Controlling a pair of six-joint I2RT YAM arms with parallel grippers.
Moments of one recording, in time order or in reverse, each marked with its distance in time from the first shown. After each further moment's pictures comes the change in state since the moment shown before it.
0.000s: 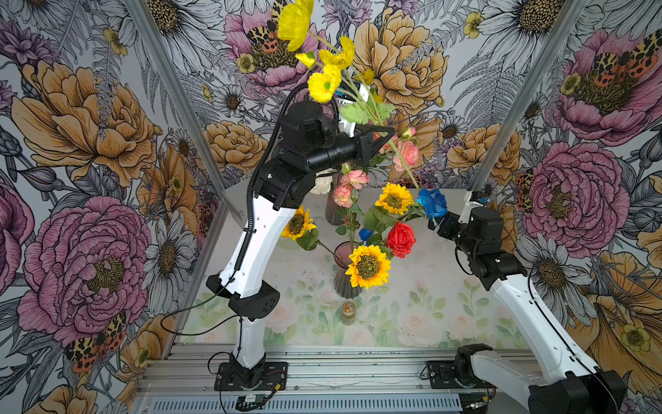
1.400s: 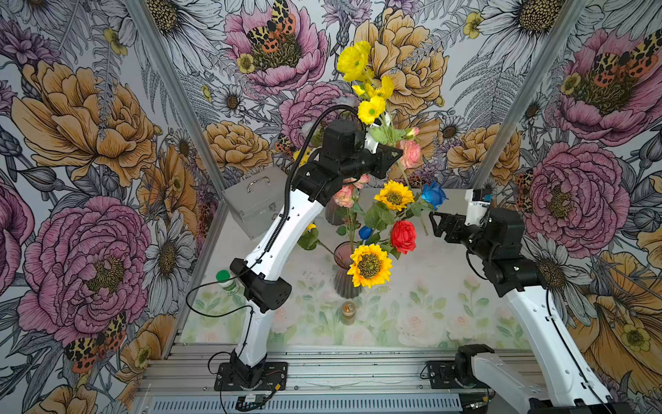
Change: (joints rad) left arm -0.018 0.110 -0.132 0.057 -0.070 0.093; right arm -0.055 -0.085 0.060 -0.114 -0.288 -0.163
